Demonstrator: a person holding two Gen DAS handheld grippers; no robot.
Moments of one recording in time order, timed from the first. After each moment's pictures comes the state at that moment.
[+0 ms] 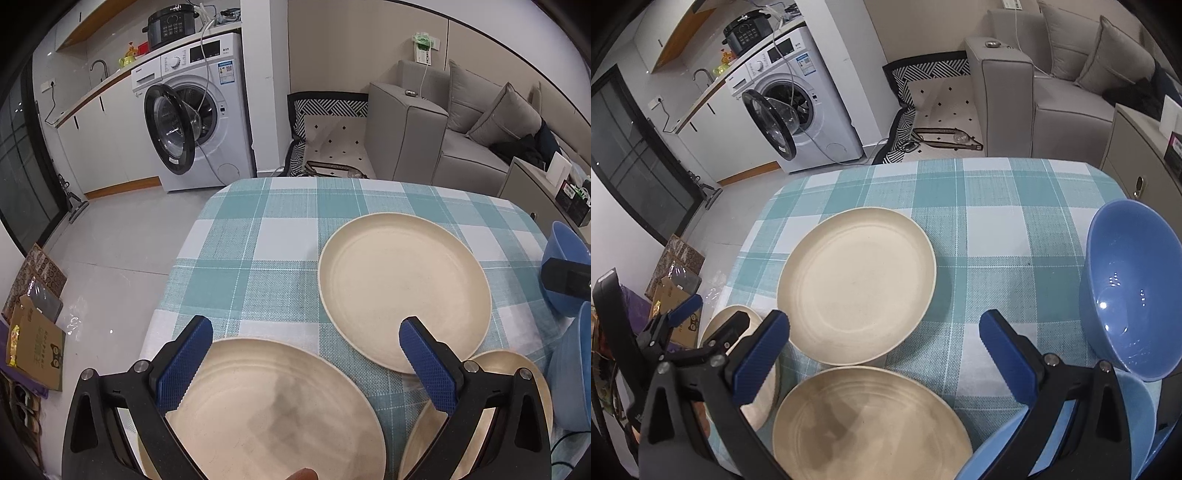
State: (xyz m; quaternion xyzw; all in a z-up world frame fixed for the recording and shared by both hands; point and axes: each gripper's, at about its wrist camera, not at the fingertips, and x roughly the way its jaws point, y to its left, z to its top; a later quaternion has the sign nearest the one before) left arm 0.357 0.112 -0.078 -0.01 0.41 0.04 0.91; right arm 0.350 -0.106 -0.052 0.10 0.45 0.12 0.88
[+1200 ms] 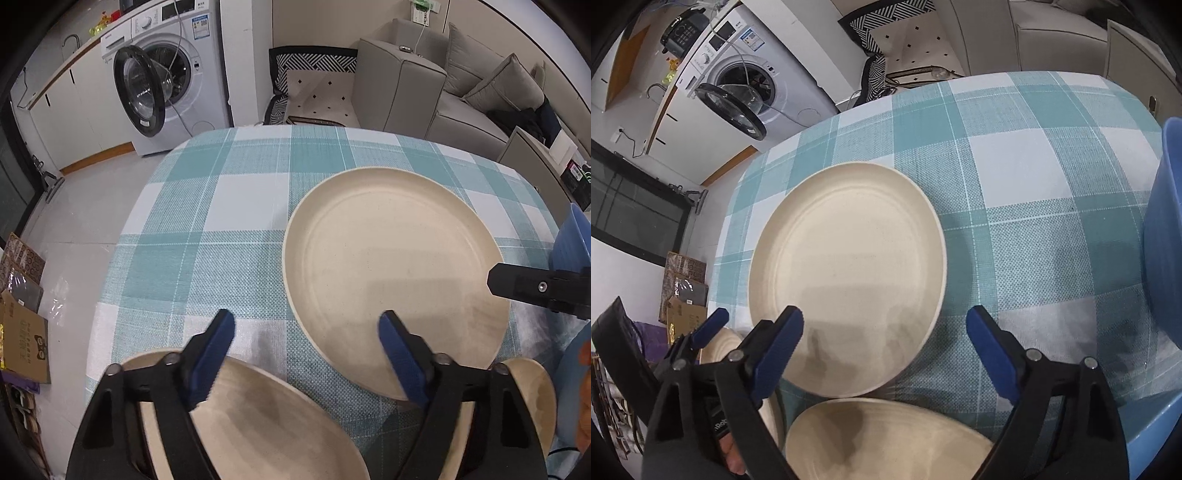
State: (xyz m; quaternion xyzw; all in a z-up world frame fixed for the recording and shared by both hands) left arm 0.411 0.102 -0.127 -0.03 0.50 0.00 0.87; right arm 0.408 -0.098 -0.120 0.18 0.55 0.09 0.81
